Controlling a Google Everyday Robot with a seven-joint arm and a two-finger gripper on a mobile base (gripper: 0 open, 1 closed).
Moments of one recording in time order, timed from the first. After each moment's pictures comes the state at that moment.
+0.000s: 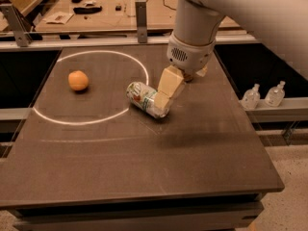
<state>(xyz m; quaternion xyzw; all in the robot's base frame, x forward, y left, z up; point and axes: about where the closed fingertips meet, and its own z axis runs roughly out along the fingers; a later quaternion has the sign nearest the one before) 0.527 -0.082 0.899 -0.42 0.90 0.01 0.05</state>
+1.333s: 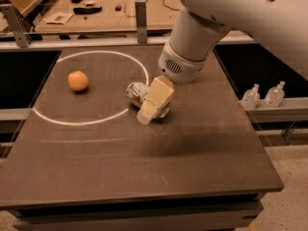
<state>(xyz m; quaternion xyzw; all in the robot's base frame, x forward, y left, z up) 0.511 -0.037 0.895 -0.46 0.87 0.08 0.13</state>
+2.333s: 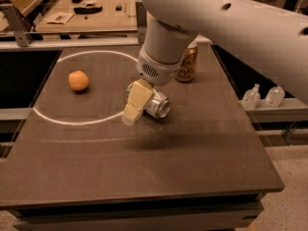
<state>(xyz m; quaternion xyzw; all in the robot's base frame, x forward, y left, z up) 0.528 -0.001 0.880 -0.49 0.86 0.06 0.13</state>
